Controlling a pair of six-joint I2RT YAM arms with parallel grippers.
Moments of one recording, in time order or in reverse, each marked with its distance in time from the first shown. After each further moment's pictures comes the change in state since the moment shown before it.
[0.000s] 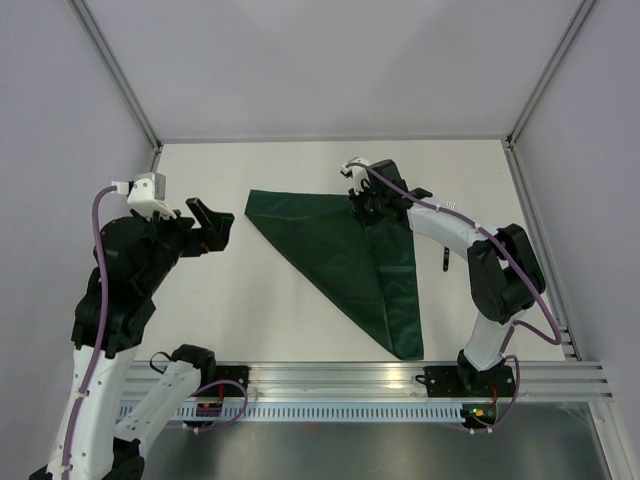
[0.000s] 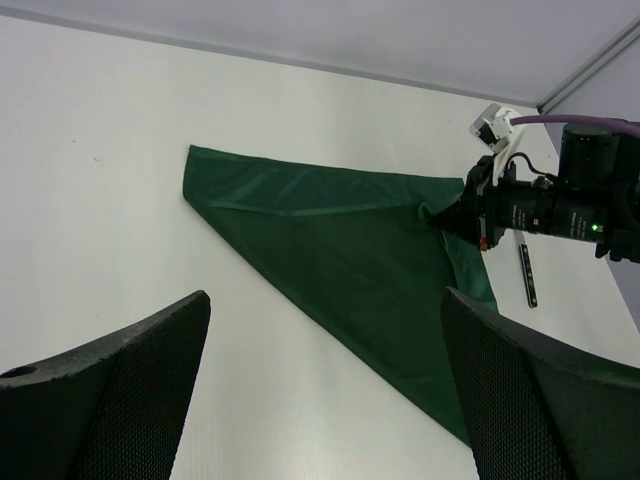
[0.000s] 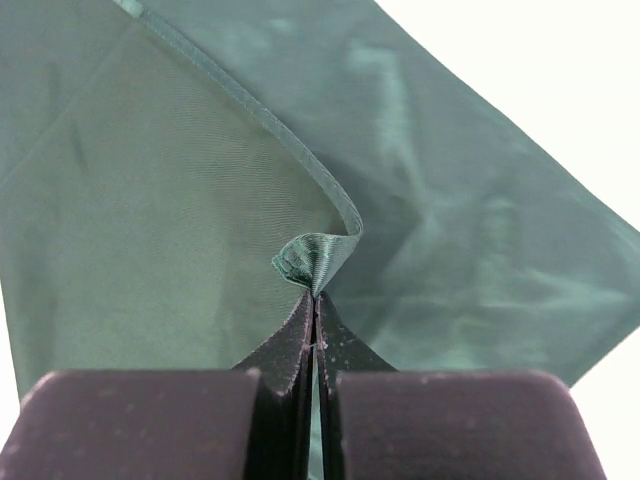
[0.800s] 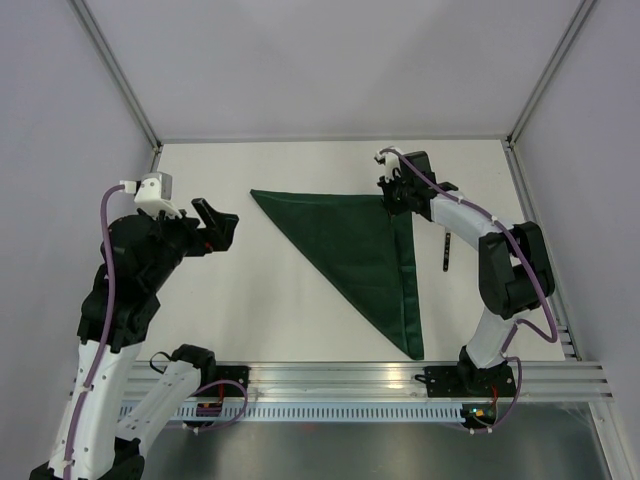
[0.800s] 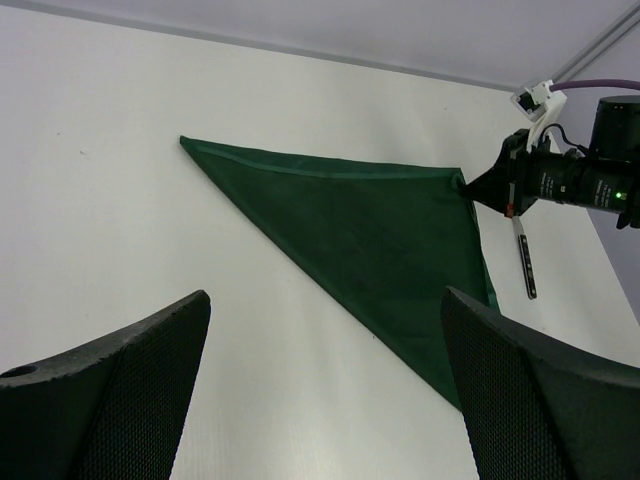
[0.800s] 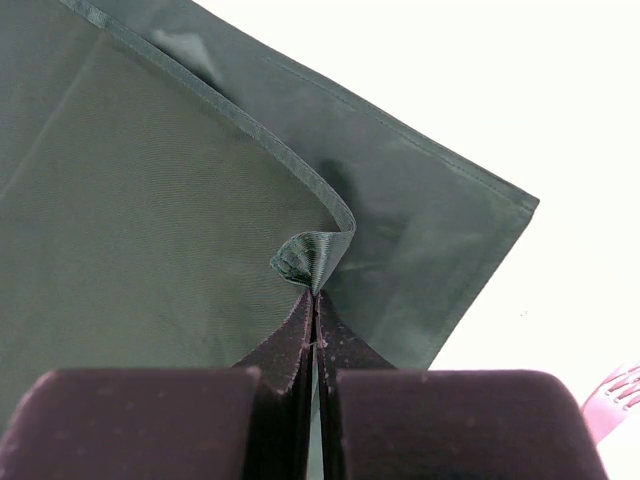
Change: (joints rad) left arm 0.000 0.007 -0.037 0.032 0.026 0.000; right arm -0.194 -0.002 -0.020 0.029 0.001 -0.003
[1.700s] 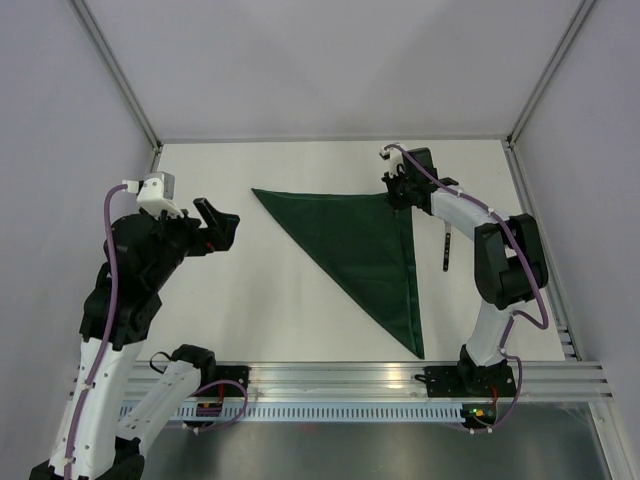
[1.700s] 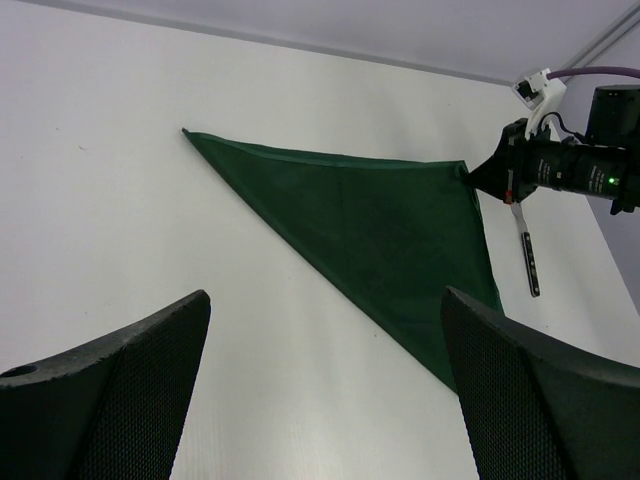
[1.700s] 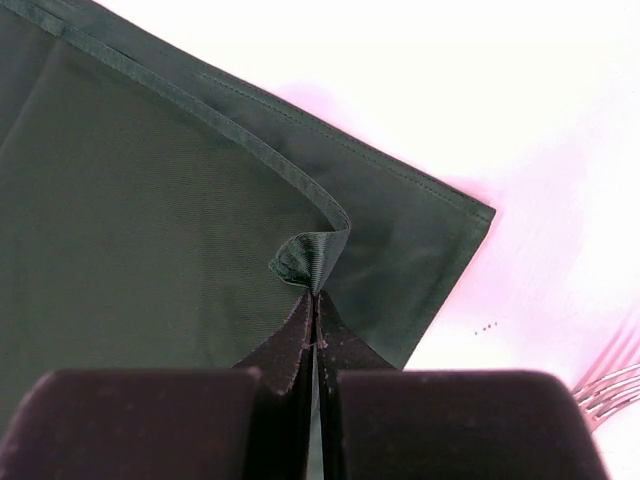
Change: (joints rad) left arm 0.000 0.005 -0.013 0.006 0.000 0.000; right arm -0.040 0.069 0.053 0.008 0.026 -0.007
